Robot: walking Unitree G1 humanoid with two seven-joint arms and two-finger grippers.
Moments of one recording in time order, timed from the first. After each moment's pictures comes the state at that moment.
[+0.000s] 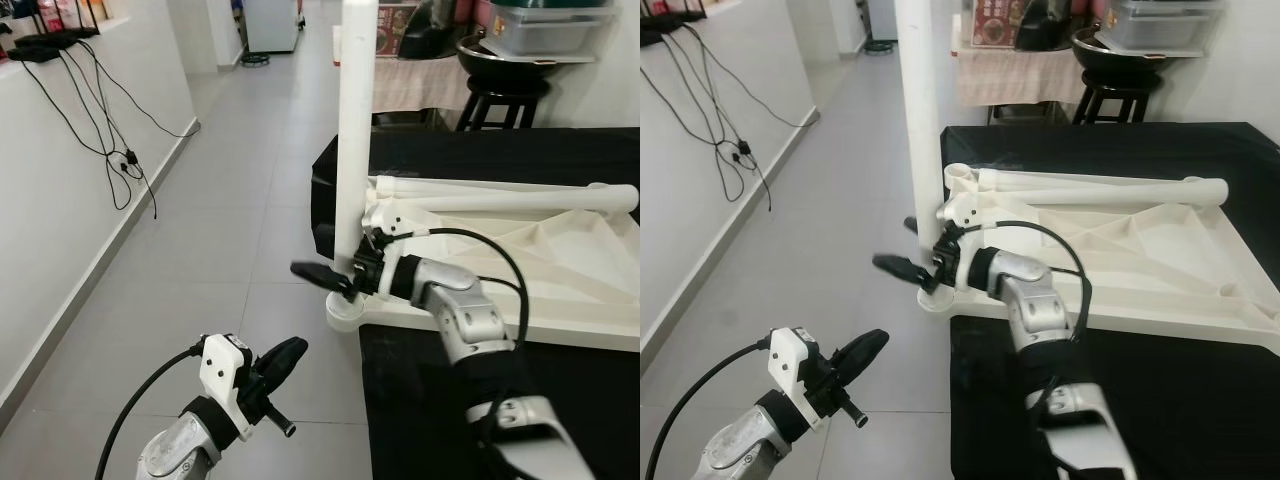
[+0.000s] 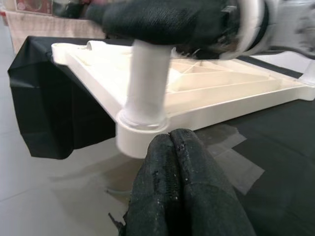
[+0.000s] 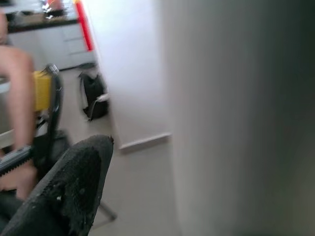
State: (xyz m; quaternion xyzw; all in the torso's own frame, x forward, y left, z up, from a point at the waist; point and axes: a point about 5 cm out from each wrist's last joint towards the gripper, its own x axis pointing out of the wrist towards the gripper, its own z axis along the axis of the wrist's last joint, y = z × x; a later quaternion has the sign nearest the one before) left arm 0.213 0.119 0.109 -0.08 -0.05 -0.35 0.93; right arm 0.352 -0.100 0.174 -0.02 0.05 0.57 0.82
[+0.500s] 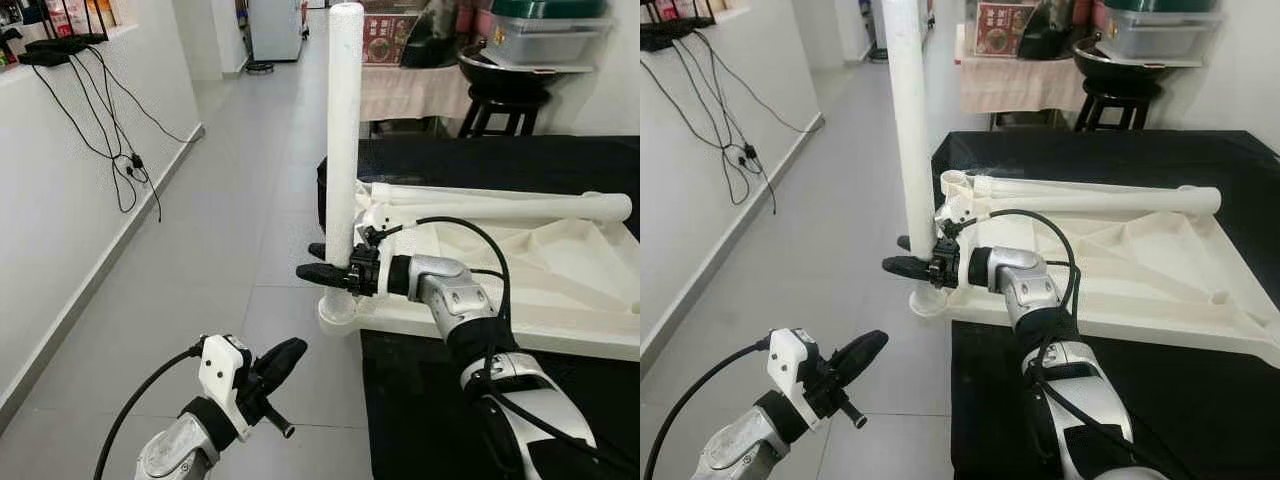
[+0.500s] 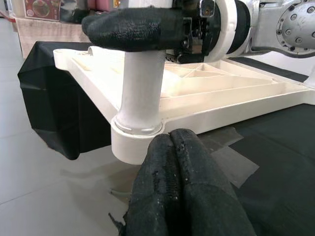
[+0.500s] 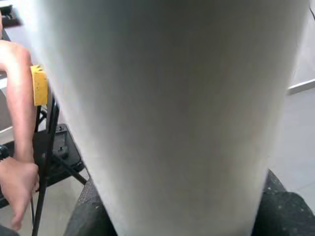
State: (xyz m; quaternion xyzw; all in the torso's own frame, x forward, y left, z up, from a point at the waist) left arm 0.213 0.119 0.108 -0.08 -0.05 -0.35 0.93; right arm 0.366 -0.102 0.166 -0.01 0.08 0.55 0.83
